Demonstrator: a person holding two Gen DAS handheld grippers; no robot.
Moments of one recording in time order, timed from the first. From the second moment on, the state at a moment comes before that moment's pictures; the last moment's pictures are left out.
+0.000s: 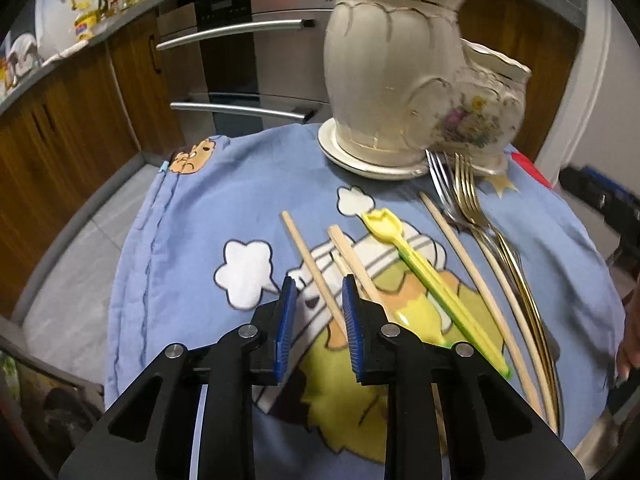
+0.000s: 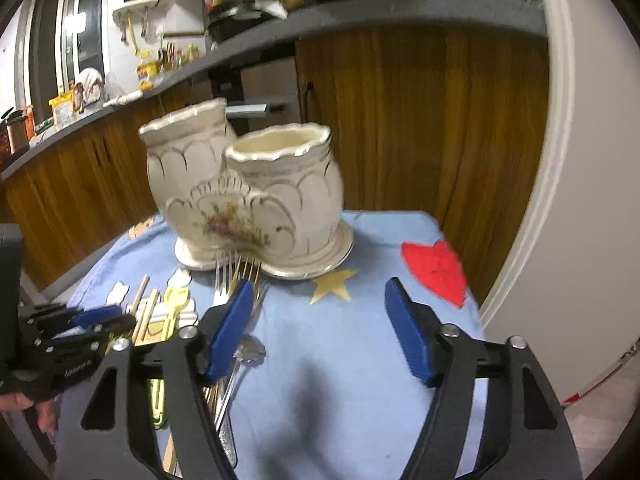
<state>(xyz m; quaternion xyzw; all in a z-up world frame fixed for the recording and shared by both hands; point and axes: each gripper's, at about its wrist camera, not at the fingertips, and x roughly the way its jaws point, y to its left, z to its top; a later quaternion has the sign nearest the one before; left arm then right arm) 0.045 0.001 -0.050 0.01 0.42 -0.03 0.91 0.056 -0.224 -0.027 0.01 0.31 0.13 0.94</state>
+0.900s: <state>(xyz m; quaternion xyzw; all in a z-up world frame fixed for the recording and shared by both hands) 0.042 0.014 -0.051 0.01 0.42 -0.06 0.91 0.066 -0.180 -0.055 0.01 0.41 0.25 0.88</state>
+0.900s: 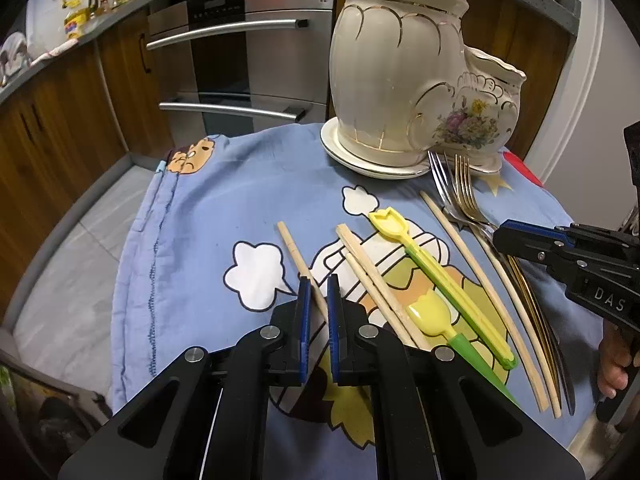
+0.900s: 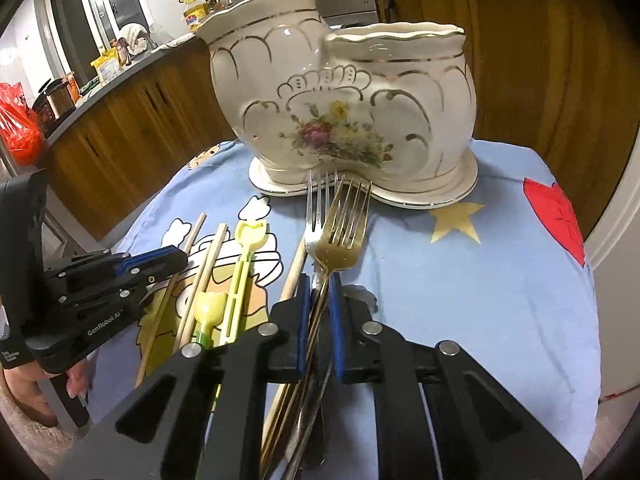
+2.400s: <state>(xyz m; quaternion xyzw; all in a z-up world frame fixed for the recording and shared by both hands) 0.004 0.028 0.009 -0.06 0.24 -0.12 0.96 -0.014 -0.210 0.017 0.02 0.14 0.28 0.95</state>
